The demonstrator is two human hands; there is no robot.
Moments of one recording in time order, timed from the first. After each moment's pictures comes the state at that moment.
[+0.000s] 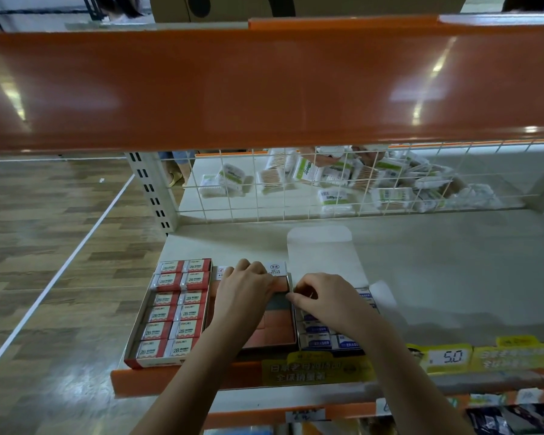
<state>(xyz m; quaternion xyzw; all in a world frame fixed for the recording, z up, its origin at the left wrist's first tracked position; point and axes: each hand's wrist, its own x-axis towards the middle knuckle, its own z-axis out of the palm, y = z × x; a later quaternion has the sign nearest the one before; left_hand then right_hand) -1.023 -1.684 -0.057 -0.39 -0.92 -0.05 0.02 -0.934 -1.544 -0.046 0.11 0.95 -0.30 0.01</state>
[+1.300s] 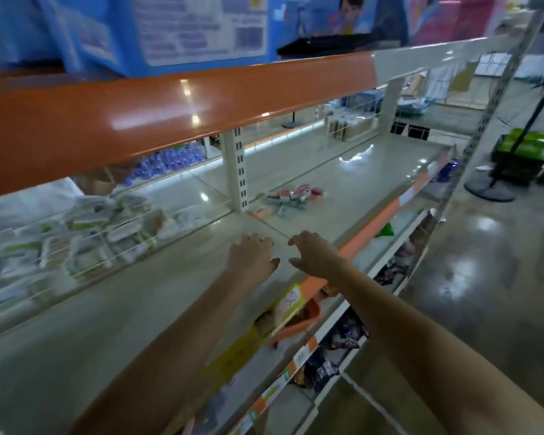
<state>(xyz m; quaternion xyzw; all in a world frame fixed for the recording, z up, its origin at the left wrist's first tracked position) -0.798 -1.192 -0.051 -0.65 -0.76 -0.02 -0.01 -0.659 -1.124 -0.048 0.44 0.89 -0.11 -0.02</state>
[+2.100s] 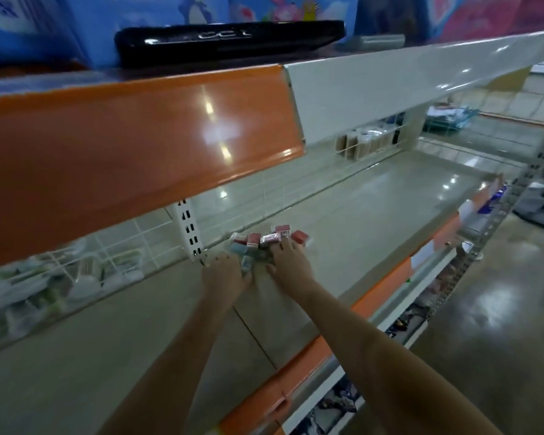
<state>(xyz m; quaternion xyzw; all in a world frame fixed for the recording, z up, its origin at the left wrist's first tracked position) -0.811 -0.989 -0.108 -0.51 -0.86 -0.06 0.05 -0.682 -0.910 -0.095 0.39 0.91 -0.09 -0.13</state>
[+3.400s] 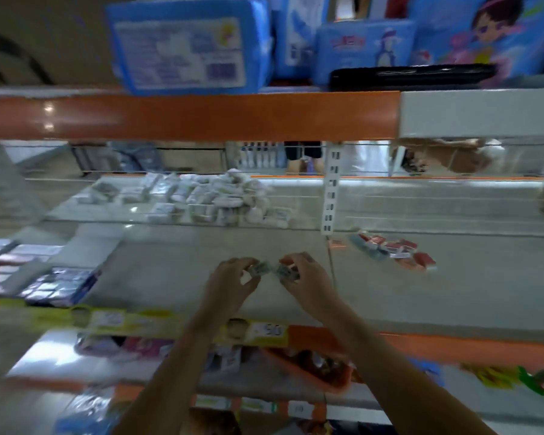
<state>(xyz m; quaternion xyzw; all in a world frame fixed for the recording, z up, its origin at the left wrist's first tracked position) -0.738 -1.233 -0.058 -0.25 -0.92 -0.27 0.10 -0.675 -1.070 -0.055 0.04 0.92 -0.35 -0.17</state>
